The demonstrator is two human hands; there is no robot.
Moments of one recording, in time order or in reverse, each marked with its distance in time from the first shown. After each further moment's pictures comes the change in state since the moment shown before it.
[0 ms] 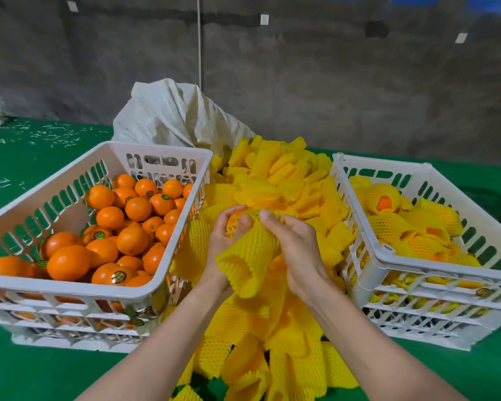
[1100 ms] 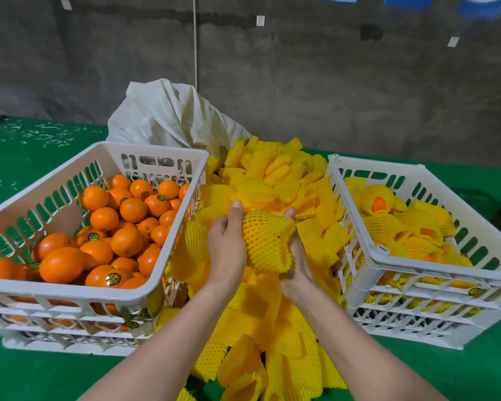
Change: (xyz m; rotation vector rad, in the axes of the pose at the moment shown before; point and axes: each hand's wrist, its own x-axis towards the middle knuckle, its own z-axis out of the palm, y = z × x) left_hand 0.001 0.001 0.019 0.207 0.322 0.066; right_hand 0.029 0.037 -0.007 0.301 -0.117 0.241
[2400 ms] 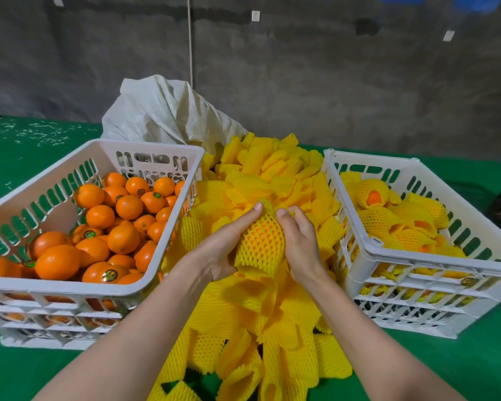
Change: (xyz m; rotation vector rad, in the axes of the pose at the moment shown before) left_hand 0.010 0.015 -0.011 -0.047 -0.653 -0.589; right_hand -0.006 -0.010 -0.012 -0.323 0.088 -0.481
